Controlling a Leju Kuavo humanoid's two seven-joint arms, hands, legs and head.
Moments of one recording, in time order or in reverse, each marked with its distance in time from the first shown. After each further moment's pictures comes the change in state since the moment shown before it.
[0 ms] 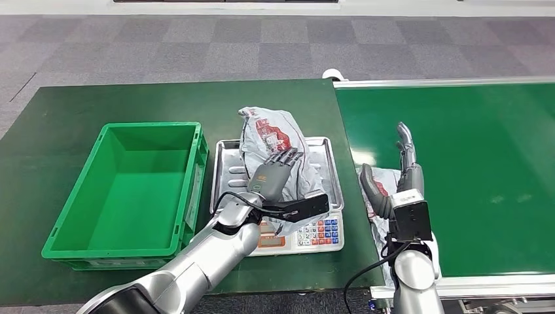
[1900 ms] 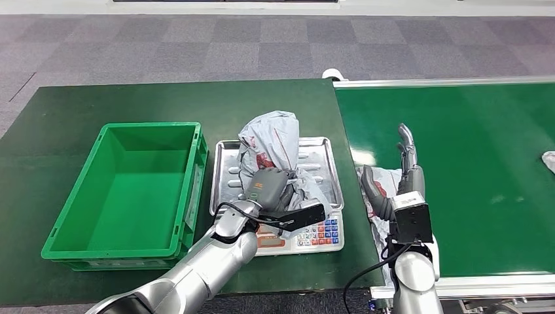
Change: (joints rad) left arm 0.050 -0.005 0.079 0.016 -0.079 0.137 -0.090; right arm 0.009 0.015 -0.016 -0.007 0.008 0.011 -0.014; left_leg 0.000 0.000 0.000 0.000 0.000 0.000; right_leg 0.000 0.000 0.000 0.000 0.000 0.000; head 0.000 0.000
